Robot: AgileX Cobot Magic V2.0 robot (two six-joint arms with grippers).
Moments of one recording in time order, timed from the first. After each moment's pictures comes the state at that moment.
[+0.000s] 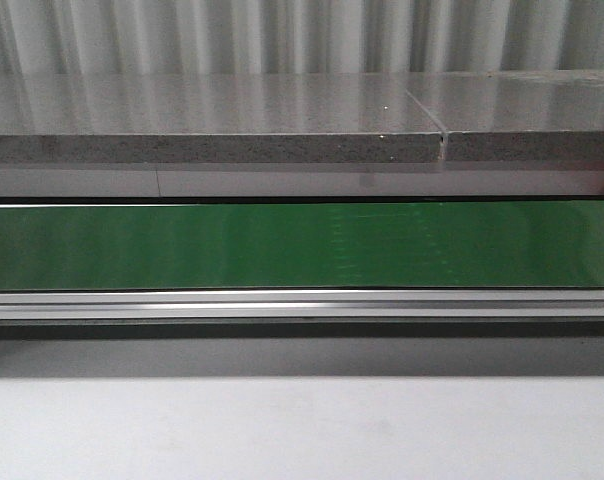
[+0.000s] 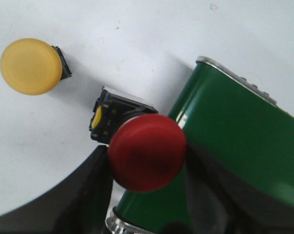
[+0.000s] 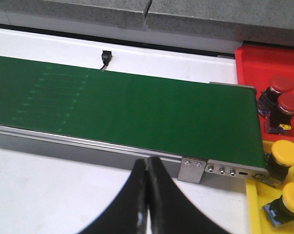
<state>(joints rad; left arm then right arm) 0.40 1.71 -1.43 -0.21 1.11 -0.02 0.08 0.30 -0.58 0.05 0.77 -0.06</state>
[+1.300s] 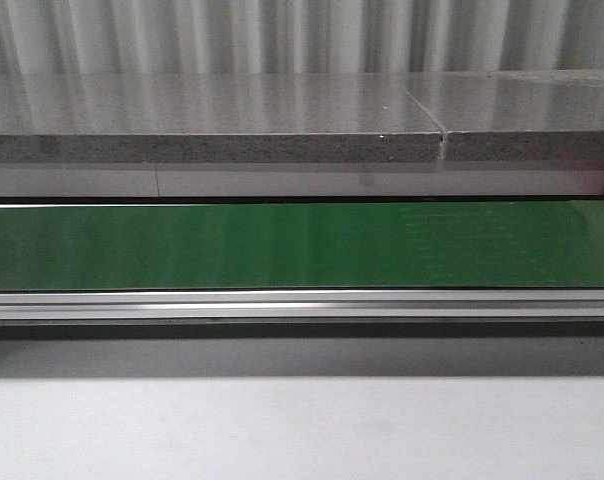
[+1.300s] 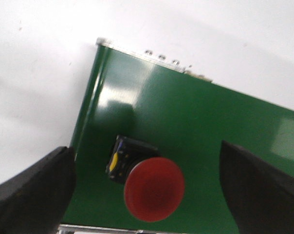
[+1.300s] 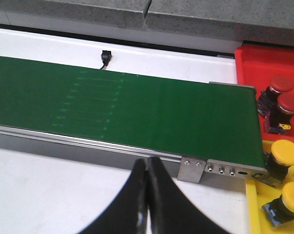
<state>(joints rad) 0.30 1.71 -1.49 -0.32 1.17 0.10 0.08 0.30 -0.58 0.05 0.77 -0.07</state>
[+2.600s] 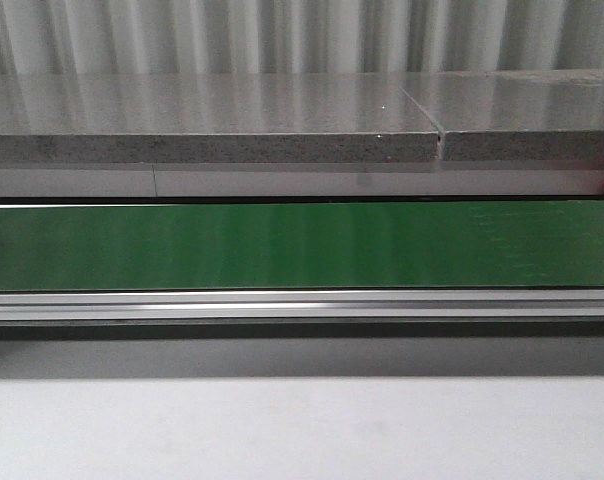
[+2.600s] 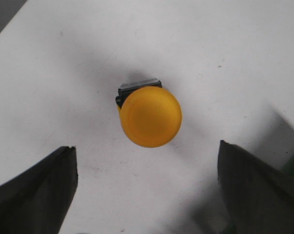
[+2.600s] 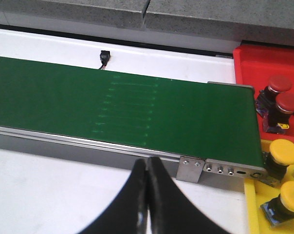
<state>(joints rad) 0.51 1.90 -1.55 -0.06 1.11 -0.16 0.08 0.30 -0.58 0.05 0.77 -0.07</state>
